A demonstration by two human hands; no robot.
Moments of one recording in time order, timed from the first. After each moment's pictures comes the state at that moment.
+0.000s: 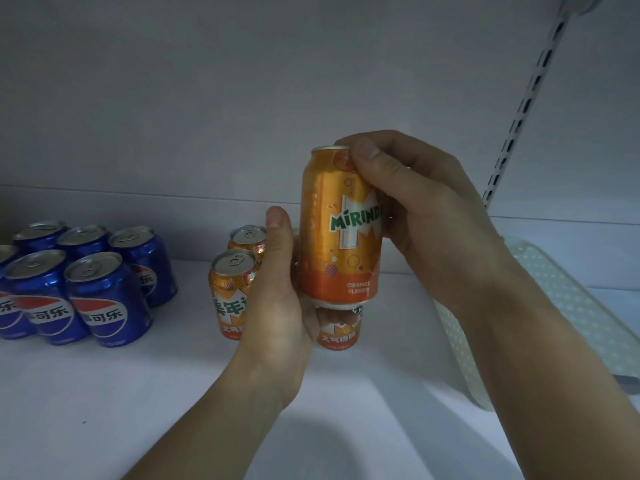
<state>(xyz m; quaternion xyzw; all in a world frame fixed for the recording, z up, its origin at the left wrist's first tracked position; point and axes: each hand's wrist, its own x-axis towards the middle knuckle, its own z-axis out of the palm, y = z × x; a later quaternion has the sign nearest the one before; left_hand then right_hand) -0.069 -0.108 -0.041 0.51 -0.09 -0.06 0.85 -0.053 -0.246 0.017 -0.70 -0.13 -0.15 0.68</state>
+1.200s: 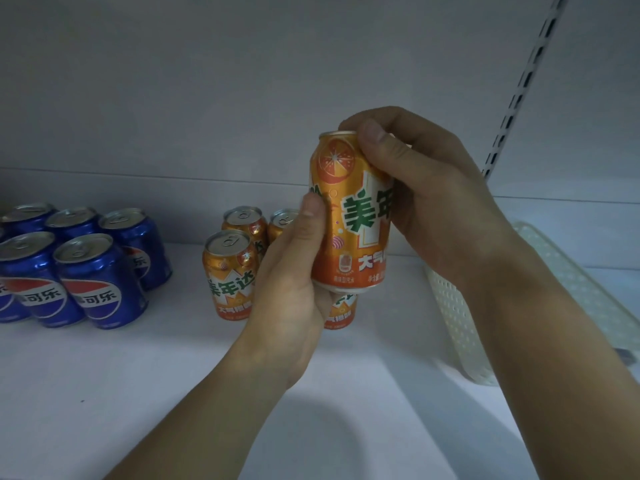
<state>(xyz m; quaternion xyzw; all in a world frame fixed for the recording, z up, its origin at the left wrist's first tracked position) -0.069 -0.114 -0.048 0.46 -0.13 -0.08 0.87 -0.050 -0.257 0.011 -0.69 -0.18 -0.13 0.69</state>
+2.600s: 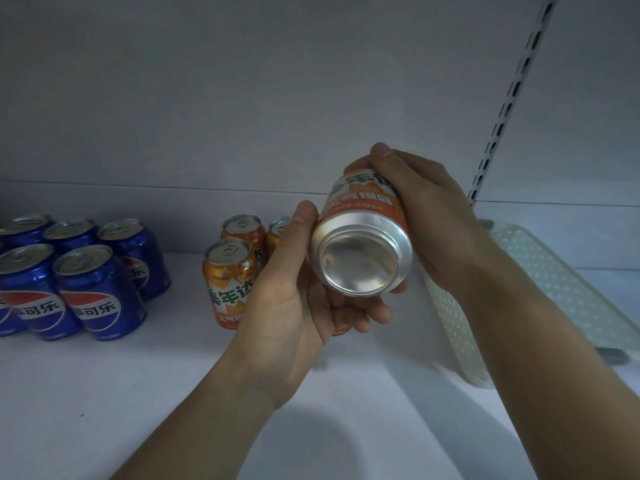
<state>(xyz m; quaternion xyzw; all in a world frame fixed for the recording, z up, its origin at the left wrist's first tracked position) -0.062 -0.102 -0.053 0.49 -0.21 -0.19 0.82 -0.056 -0.254 0.009 -0.77 -0.04 -0.16 0.62</state>
